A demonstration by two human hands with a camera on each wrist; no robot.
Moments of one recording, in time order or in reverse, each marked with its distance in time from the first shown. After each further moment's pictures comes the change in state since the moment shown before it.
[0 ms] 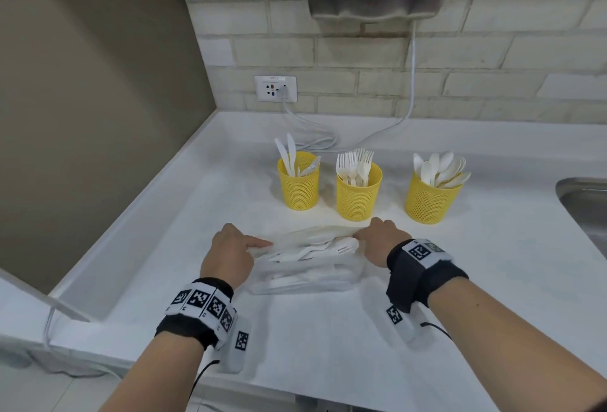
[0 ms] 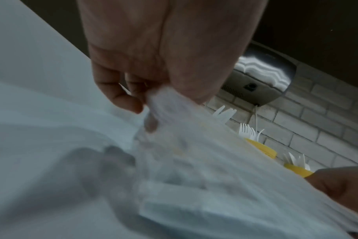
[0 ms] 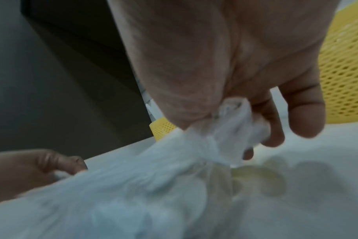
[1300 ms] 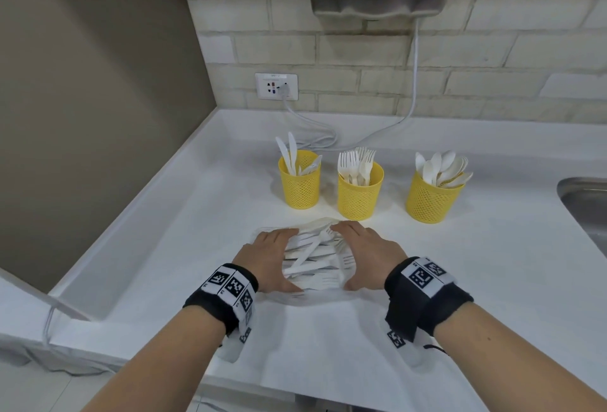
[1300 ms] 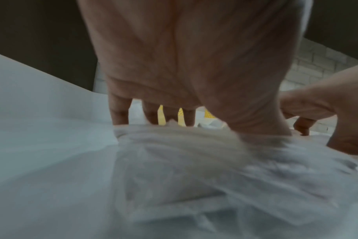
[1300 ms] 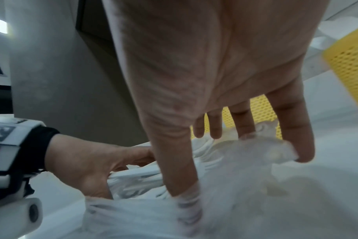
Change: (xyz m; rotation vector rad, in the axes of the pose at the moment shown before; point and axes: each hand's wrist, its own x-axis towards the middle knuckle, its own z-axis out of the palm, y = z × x) left_hand 0.005 0.029 0.022 0.382 -0.361 0.285; right_hand -0.019 -0.012 0.021 0.067 0.154 -0.295
